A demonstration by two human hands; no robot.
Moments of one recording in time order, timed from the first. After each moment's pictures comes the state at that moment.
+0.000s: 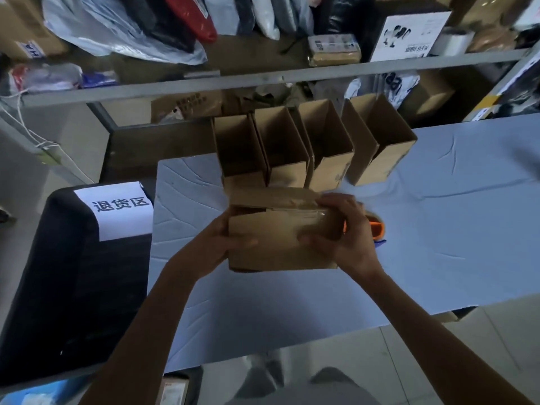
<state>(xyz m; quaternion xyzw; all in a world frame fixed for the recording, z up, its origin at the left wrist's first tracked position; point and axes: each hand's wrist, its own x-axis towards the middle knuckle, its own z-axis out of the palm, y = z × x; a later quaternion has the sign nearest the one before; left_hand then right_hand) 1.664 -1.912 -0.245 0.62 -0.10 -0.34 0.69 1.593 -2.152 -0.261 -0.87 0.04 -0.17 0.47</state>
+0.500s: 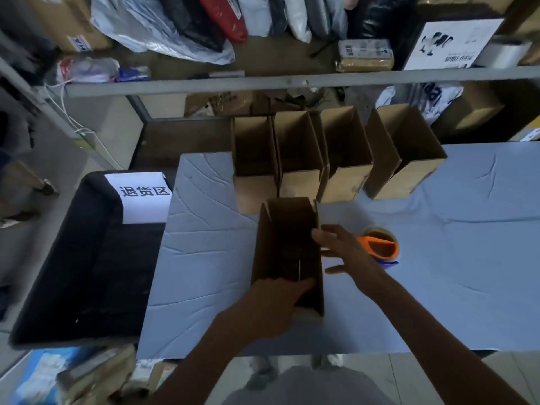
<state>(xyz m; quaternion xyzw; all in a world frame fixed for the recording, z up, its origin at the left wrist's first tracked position) 1.585 -1.986 -0.263 0.89 -0.35 -0.24 0.17 1.609 -2.176 -0.265 -0.71 0.18 0.23 0.64</state>
